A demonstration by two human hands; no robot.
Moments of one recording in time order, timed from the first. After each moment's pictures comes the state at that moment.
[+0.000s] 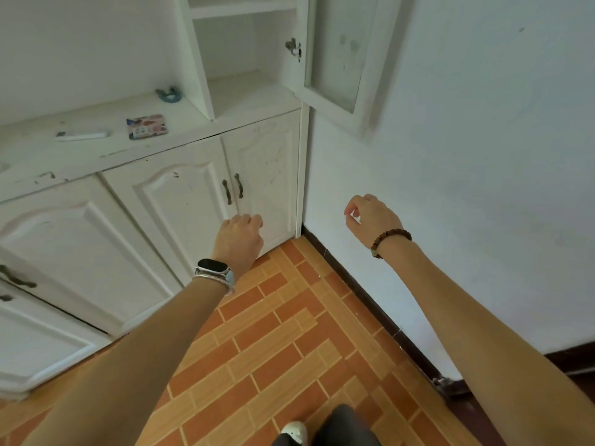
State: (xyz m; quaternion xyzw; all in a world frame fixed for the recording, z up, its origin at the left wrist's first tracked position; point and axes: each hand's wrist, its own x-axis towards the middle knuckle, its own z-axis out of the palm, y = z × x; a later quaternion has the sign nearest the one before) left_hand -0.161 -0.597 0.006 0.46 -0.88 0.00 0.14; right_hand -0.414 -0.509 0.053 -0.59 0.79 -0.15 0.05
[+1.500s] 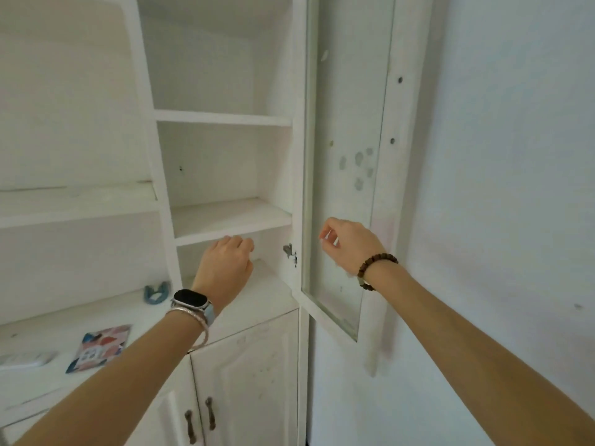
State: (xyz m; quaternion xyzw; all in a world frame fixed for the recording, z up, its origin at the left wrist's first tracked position) left_hand -0.341 -0.932 0.246 0.41 -0.82 0.20 0.34; right_hand -0.577 -0.859 0.295 -0.68 0.67 -0.30 -0.07
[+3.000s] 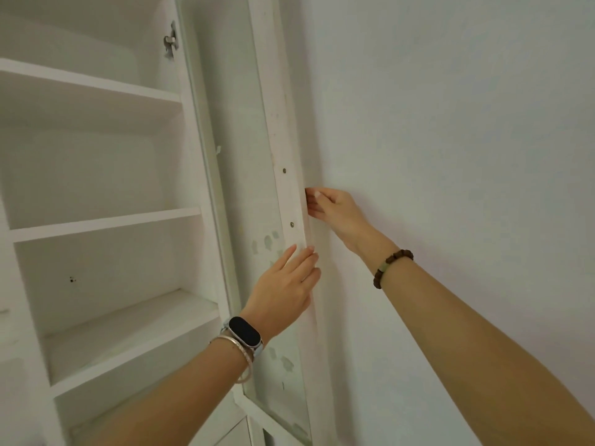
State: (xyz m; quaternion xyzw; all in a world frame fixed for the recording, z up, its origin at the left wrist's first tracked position) left_hand -0.558 -0.921 0.354 0.08 -0.85 0.41 0.31; right_hand -0.712 -0.870 0.444 -0.55 0.46 -0.68 0.12
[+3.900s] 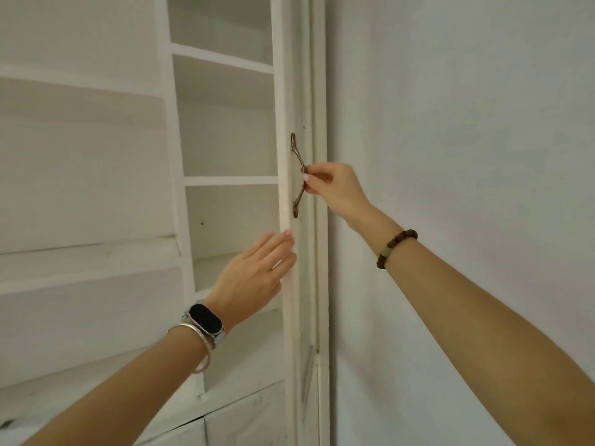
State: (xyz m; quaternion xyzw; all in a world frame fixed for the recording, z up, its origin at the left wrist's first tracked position) left_hand -0.341 -0.909 0.340 0.22 -0.81 0.48 0.26; right_hand -0.529 -0.900 0.456 -0.65 0.42 -0.62 0.10
